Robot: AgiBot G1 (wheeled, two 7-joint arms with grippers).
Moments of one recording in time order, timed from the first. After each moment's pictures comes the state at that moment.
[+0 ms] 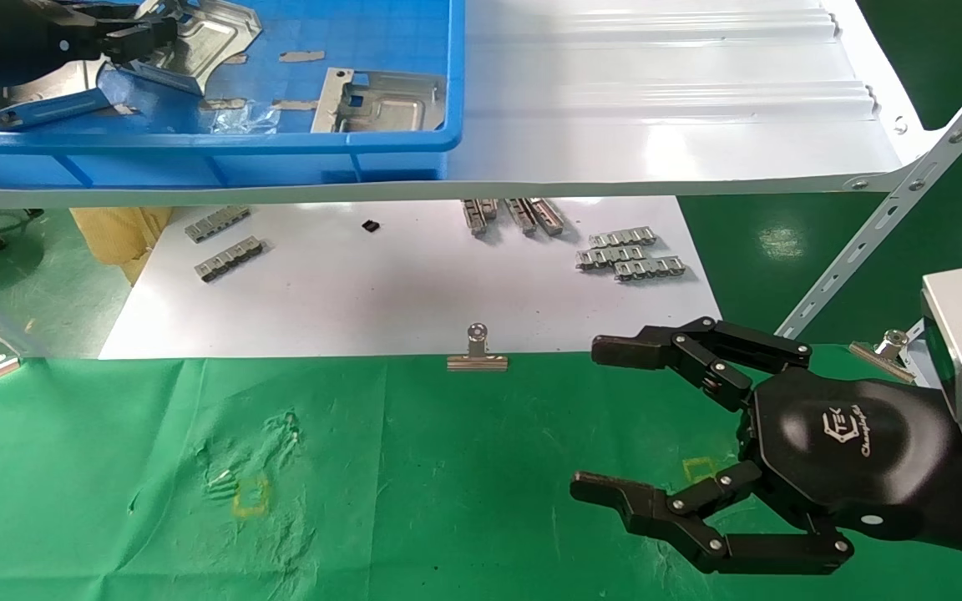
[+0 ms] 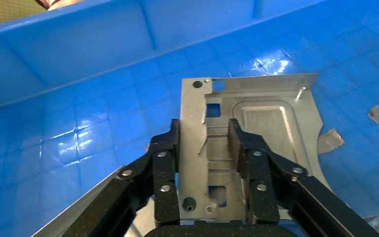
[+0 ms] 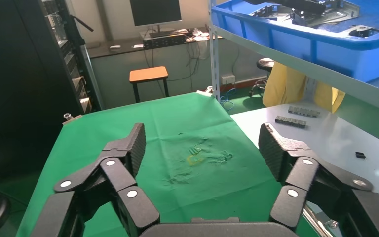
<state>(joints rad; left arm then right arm) -2.09 1.07 0.55 0.00 1.44 0.84 -0.10 1.08 -0.56 -0.38 1.23 -0.63 -1.43 0.12</state>
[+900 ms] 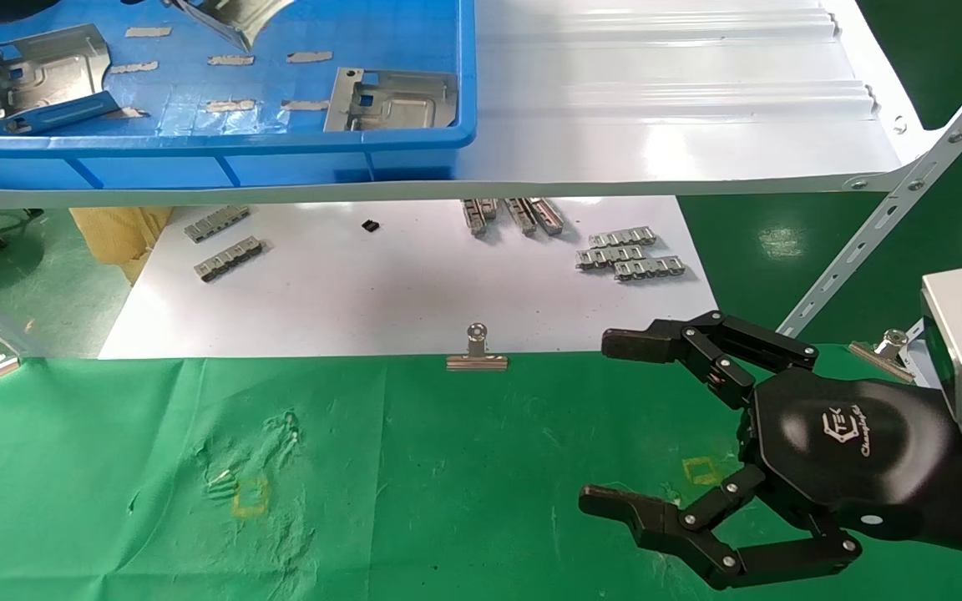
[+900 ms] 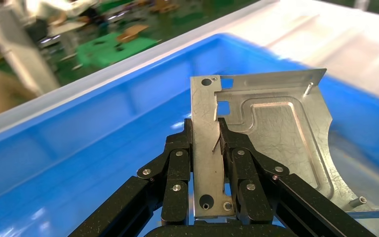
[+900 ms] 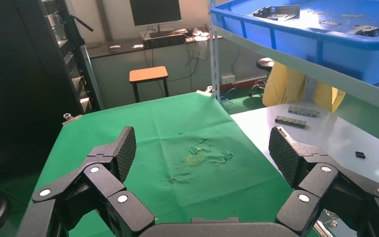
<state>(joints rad) -2.13 1.00 0.48 -0.07 1.34 1.27 0.02 1.08 -0.56 -0.38 1.23 -0.63 -1.43 0.12</state>
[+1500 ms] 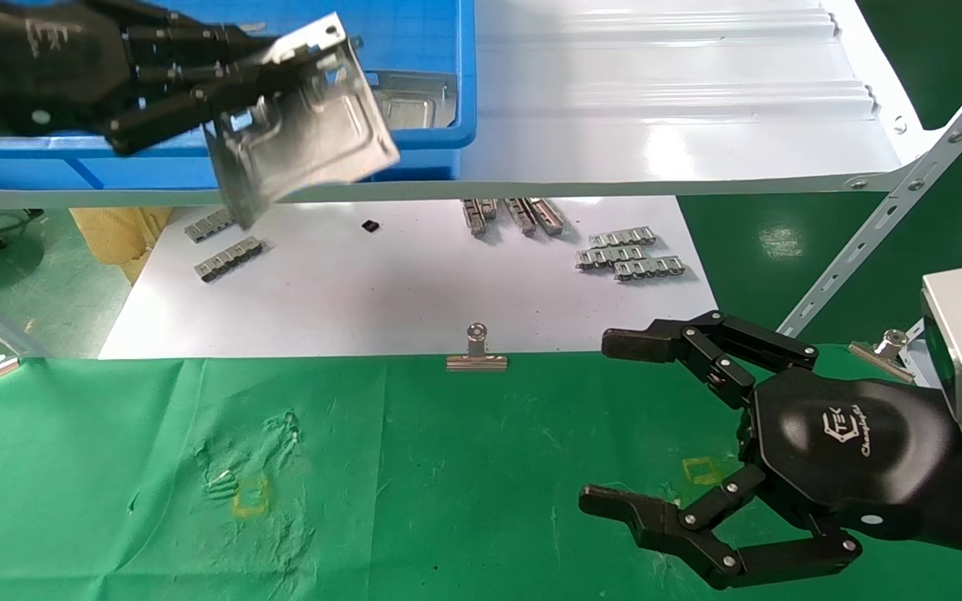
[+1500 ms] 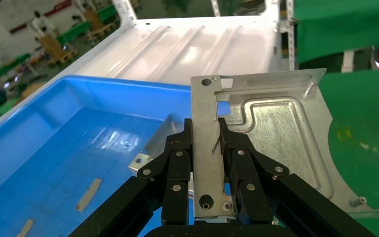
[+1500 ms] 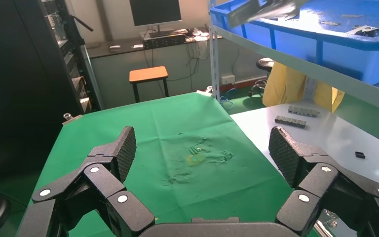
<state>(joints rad) -1.97 0.86 0.53 -0.36 1.17 1.61 0.19 1.08 -0.56 -0.38 1.23 -0.63 -1.43 0.12</state>
